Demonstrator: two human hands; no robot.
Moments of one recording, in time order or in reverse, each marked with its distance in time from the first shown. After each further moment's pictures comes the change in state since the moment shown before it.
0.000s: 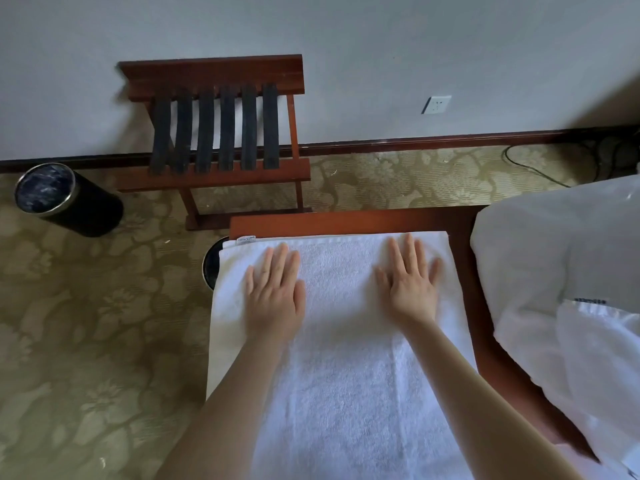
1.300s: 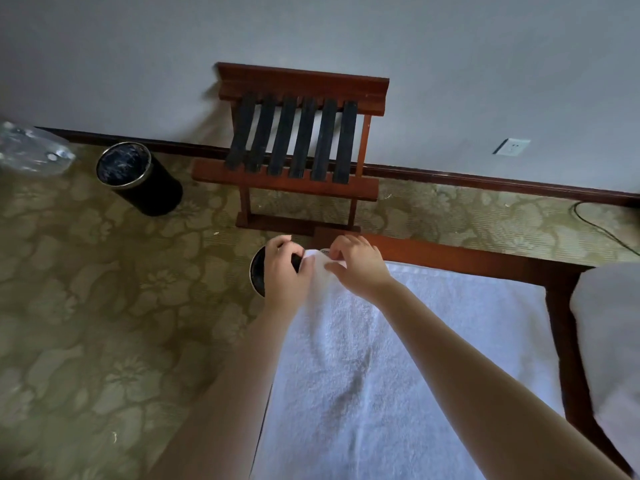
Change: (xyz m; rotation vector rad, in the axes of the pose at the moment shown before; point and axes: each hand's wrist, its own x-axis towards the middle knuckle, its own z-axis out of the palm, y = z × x) left_hand 0.051 -0.094 -0.039 -0.703 0.392 -0.342; right_hand 0.066 -0.205 0.010 0.210 -0.217 -0.513
